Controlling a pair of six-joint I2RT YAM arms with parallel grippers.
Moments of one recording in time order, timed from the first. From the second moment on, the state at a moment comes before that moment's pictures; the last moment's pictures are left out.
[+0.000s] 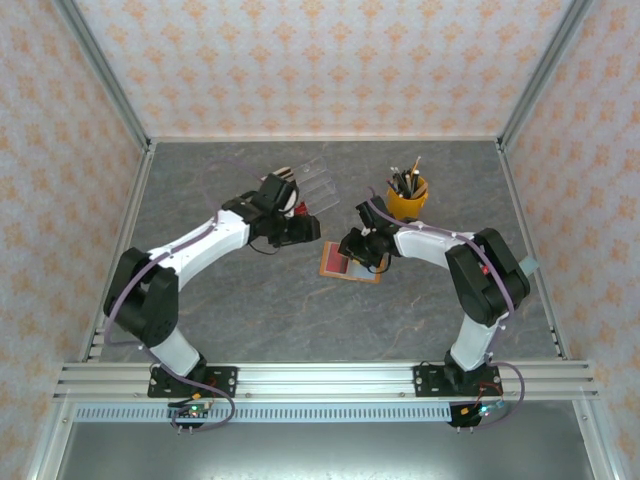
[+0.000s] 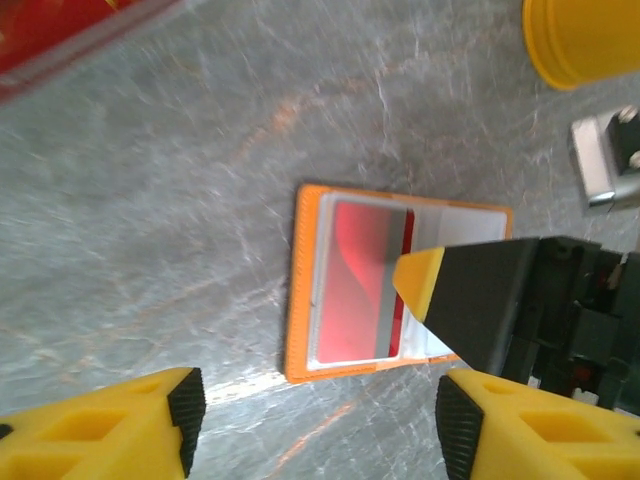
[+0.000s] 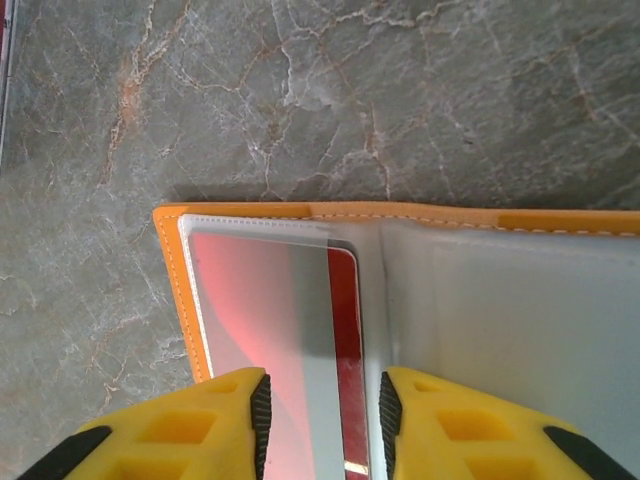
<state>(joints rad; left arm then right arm) -0.50 1.66 1.20 -0.57 0.25 -0.66 0.53 1.77 1.01 -0.32 -0.30 0.91</state>
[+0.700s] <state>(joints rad) -0.56 1.92 1.20 -0.38 0.31 -0.81 0.52 1.77 1.00 -0.30 -0.30 0.91</state>
